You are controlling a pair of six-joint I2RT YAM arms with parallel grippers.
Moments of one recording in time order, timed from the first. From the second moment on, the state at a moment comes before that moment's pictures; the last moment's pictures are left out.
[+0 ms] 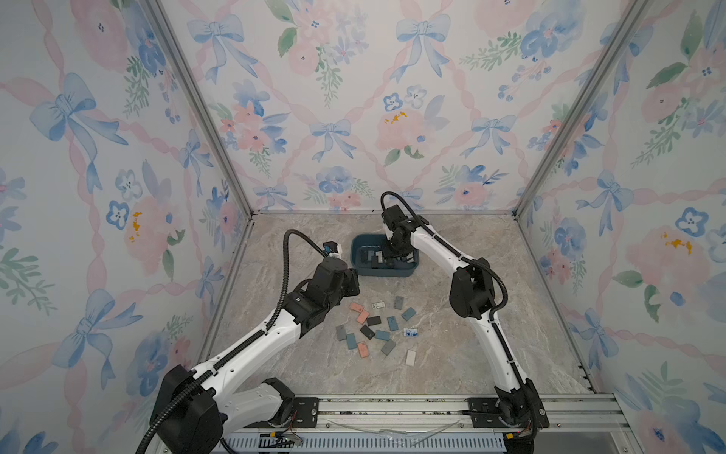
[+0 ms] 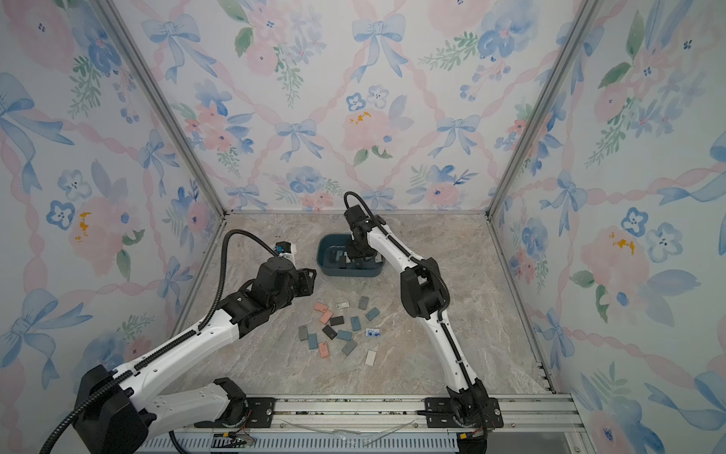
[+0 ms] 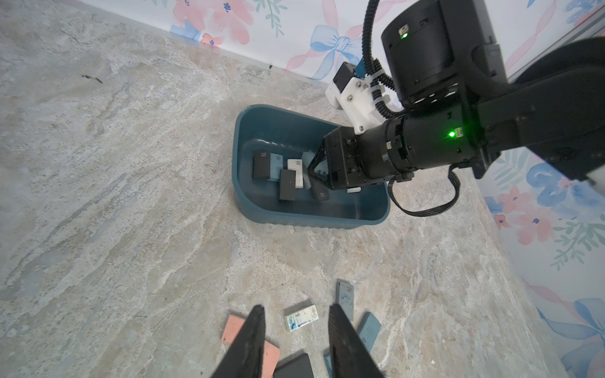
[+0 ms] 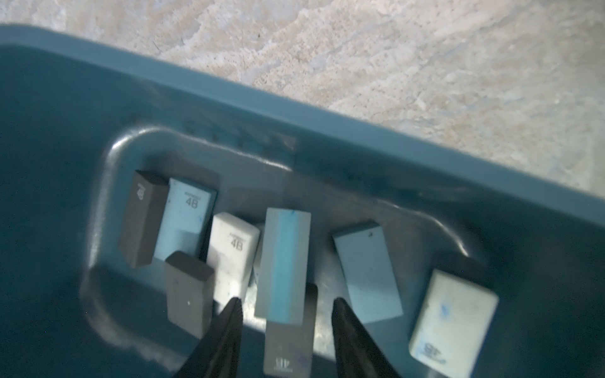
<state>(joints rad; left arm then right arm) -0.62 1.14 0.84 -0.27 -0.21 -0.62 0.54 2.50 2.34 -1.01 0.01 0.28</state>
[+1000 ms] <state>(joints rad) -0.65 1.15 0.76 -0.46 -0.18 -0.75 0.55 1.73 1.46 -0.70 0.01 0.34</state>
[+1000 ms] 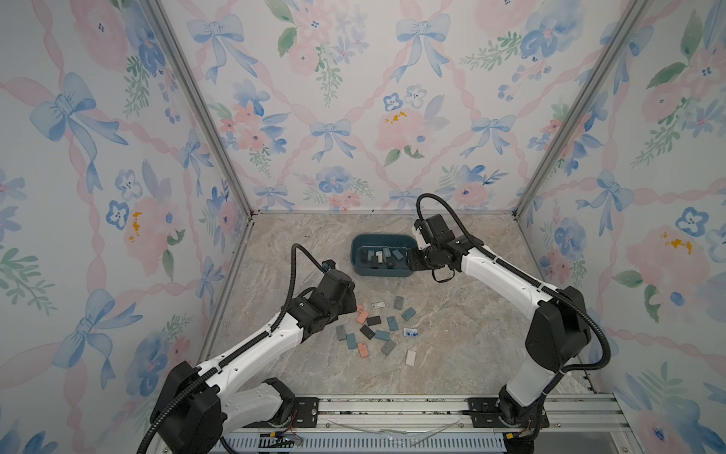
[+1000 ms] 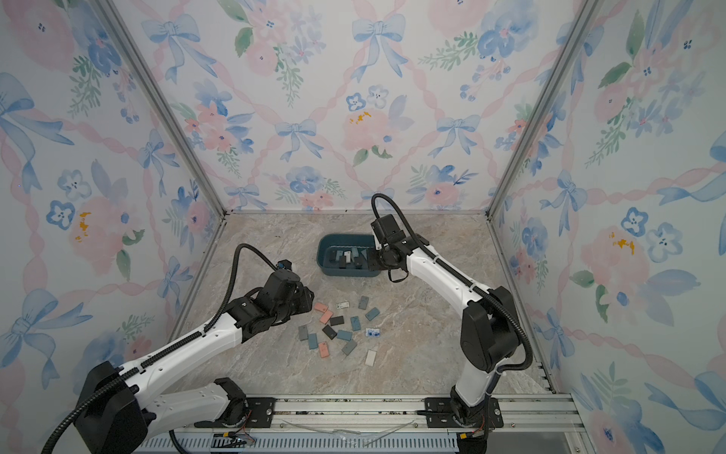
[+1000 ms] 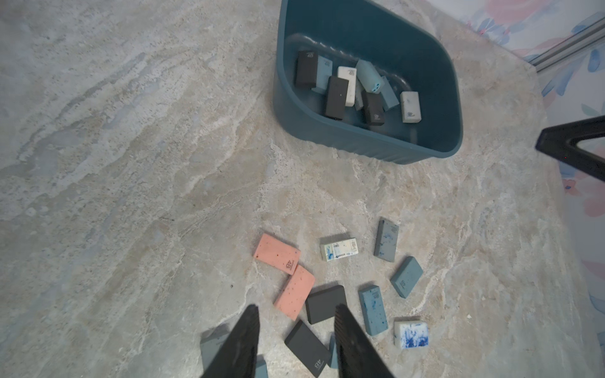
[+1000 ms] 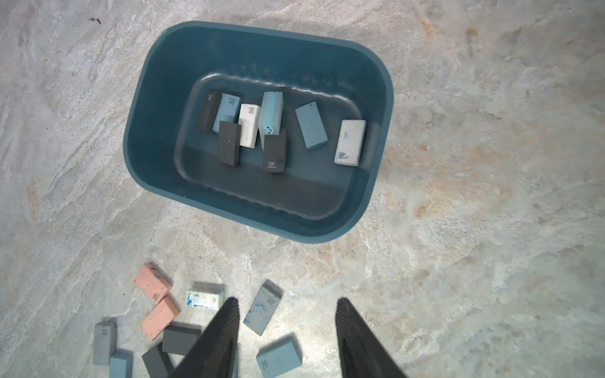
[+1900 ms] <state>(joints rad) -0.68 1.19 0.62 -0.56 -0.14 -0.90 0.54 1.69 1.35 -0.63 0.02 0.37</state>
